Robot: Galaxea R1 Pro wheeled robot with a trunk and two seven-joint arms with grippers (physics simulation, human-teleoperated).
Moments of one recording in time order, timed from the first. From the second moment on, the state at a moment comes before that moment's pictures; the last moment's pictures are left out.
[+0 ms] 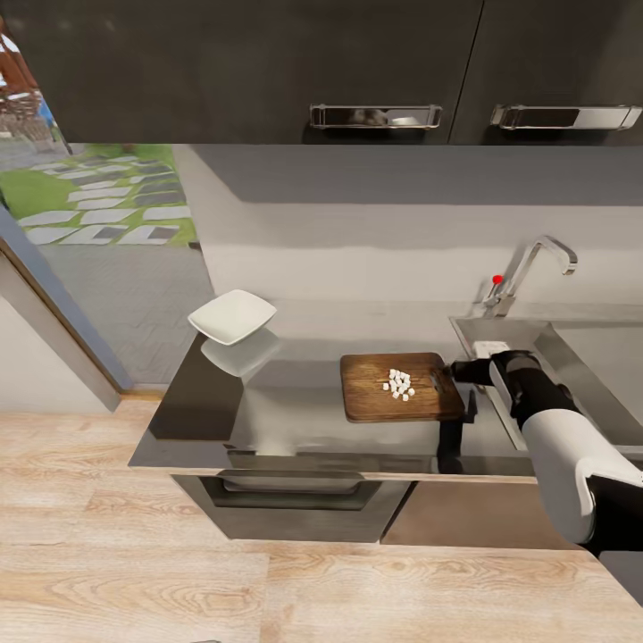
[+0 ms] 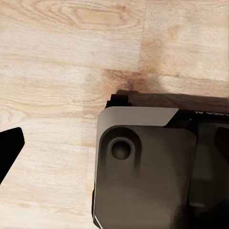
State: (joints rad) left arm -0.46 -0.01 -0.18 0.08 0.25 -0.12 0.07; right arm -1.15 -0.17 -0.21 -0.52 0.25 0.63 0.23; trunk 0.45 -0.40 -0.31
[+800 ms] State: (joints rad) left arm -0.46 -0.01 -0.18 0.08 0.25 -0.12 0.07; right arm -1.15 -0.16 -0.20 -0.51 0.26 0.62 0.23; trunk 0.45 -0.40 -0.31
